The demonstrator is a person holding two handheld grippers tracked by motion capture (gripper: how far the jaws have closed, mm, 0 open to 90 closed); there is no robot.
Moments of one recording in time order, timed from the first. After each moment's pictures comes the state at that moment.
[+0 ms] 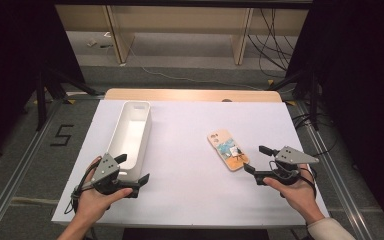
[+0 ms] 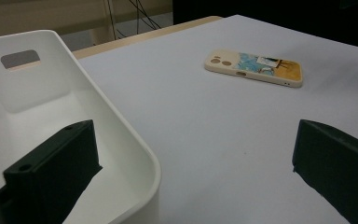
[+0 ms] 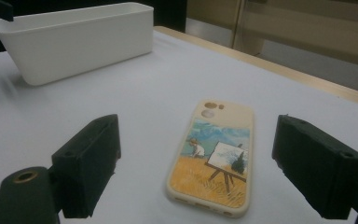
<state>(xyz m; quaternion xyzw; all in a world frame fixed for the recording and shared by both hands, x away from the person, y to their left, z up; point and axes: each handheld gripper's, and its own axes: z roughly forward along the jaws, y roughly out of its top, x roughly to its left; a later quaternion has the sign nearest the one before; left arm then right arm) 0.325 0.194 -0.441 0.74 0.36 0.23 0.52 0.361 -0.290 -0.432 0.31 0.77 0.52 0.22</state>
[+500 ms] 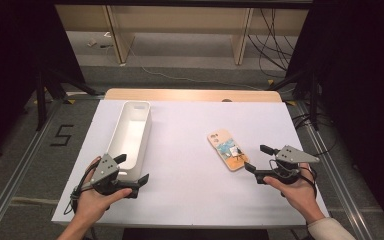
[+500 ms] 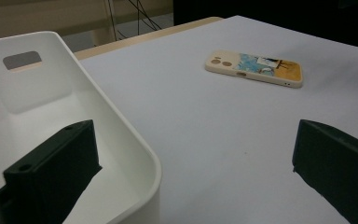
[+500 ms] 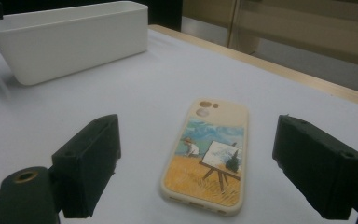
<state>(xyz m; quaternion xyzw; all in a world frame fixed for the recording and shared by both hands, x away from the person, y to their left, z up) 0.323 0.195 -0.441 0.74 0.36 0.23 0.52 0.364 -0.292 -0.432 0.32 0.76 0.51 0.23</state>
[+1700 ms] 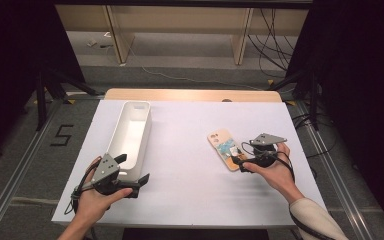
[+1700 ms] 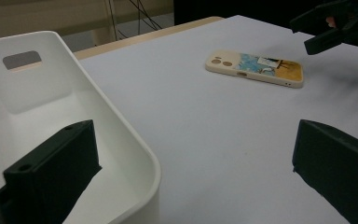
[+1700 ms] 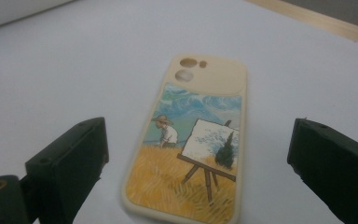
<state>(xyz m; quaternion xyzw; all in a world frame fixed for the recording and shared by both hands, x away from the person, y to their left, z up) 0.324 0.193 -0.441 0.74 0.36 0.23 0.52 0.422 -0.256 -0.455 0.37 0.81 0.41 0.20</state>
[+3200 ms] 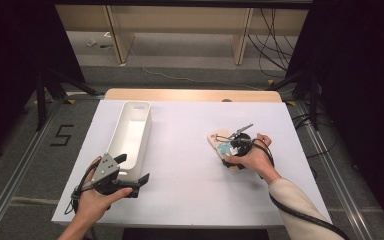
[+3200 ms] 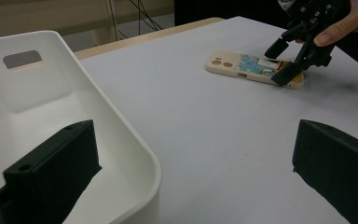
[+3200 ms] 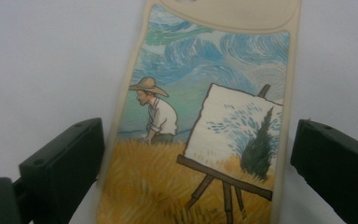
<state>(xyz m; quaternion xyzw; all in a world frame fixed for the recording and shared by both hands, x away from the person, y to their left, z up) 0.324 0.193 -0.441 0.74 0.37 0.23 0.52 0.471 -0.211 -0.474 0.41 0.88 0.21 0.12</state>
